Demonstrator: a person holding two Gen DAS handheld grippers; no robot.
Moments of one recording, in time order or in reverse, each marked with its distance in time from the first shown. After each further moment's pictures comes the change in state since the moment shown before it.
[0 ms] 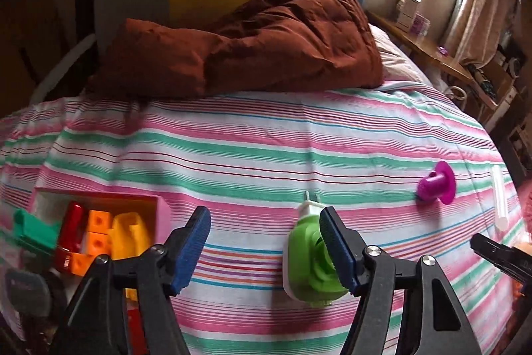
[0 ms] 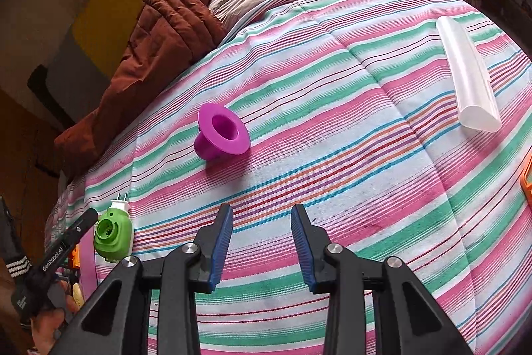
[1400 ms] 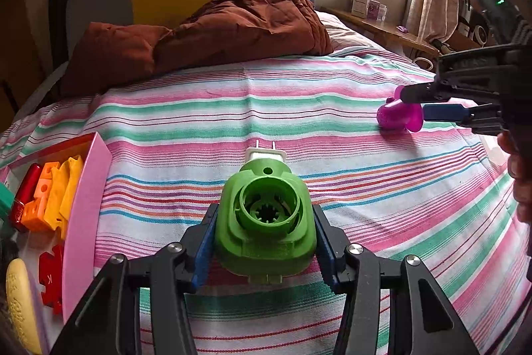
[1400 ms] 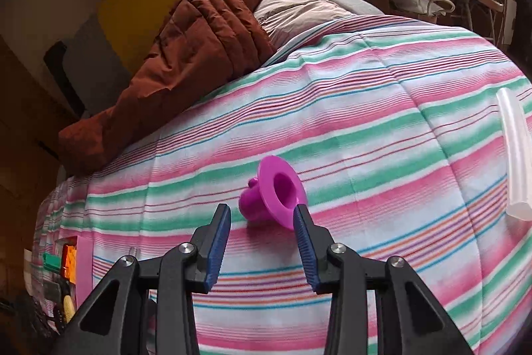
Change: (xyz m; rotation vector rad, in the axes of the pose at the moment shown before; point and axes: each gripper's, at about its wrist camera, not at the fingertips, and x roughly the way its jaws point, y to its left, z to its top) left arm 0.011 -0.049 -0.085 0.149 -0.105 -0.105; right arm 0.042 0.045 0.046 -0.142 -0.049 0.037
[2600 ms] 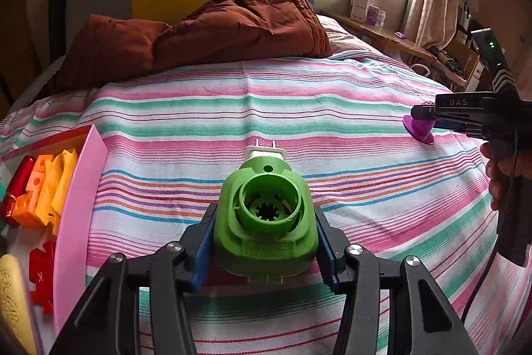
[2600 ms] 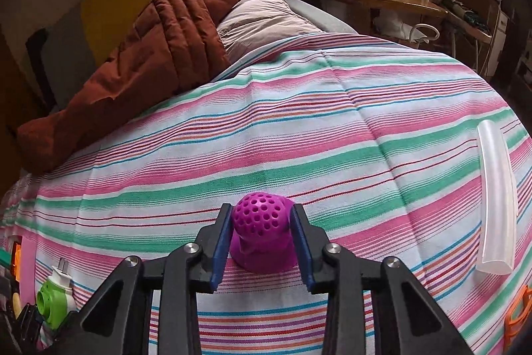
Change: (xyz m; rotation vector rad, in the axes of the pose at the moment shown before) left arm 0.003 0.006 -0.001 -0.027 -0.010 -0.035; right arm 0.014 -0.044 0.010 -0.085 -0.083 -0.161
